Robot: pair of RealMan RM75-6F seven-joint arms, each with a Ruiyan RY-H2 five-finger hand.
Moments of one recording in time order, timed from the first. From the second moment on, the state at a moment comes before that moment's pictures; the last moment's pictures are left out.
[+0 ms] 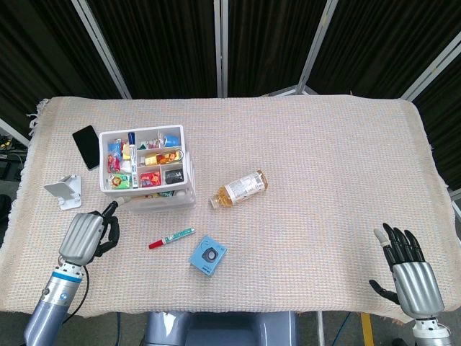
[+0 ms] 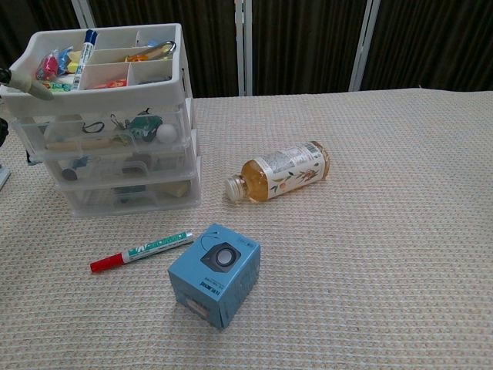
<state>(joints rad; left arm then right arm) -0.29 -1.28 -0.10 -1.90 1.43 1.31 0.19 -0.02 -1.19 -0.02 -1.61 -1.70 1.61 -0.13</state>
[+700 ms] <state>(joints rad) -0.35 -1.30 -0.13 -1.88 1.24 1.22 0.27 -0.01 -1.20 -0.02 -1.61 -1.70 1.60 -0.13</state>
